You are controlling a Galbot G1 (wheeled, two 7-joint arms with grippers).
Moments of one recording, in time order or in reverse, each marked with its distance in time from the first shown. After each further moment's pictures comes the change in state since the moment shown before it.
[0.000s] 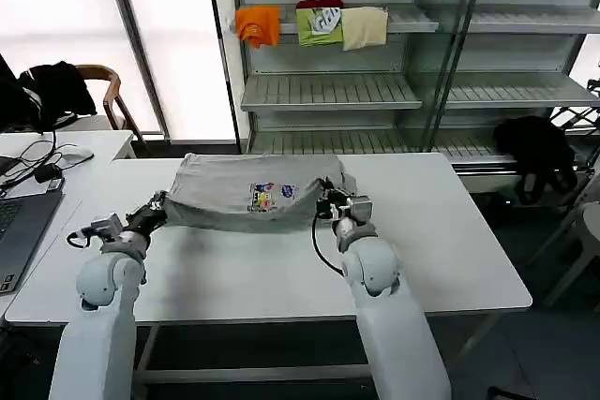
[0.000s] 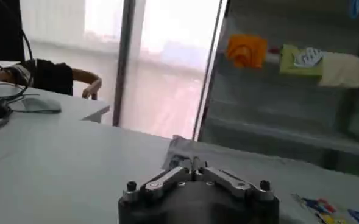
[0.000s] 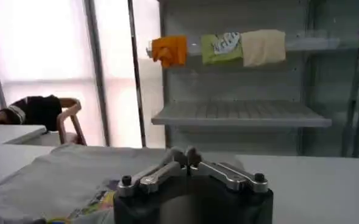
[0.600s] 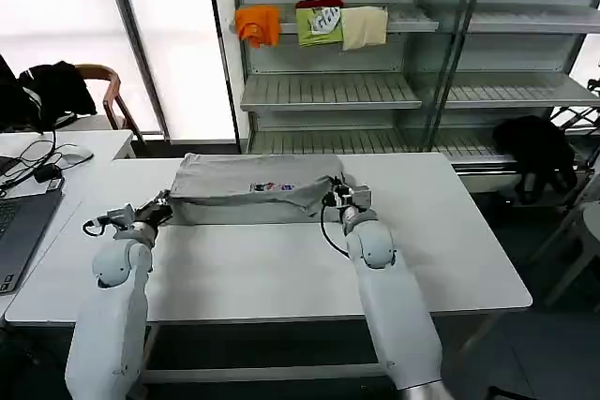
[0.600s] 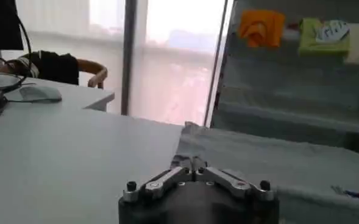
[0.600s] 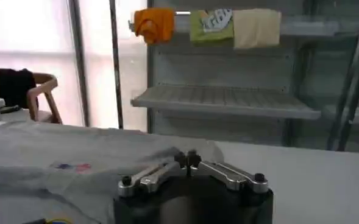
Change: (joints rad) left arm -0.074 -0.006 0.014 0.174 0.099 -0.039 0.041; right arm 0.124 0.000 0.054 -0.267 -0.078 0.101 -0.039
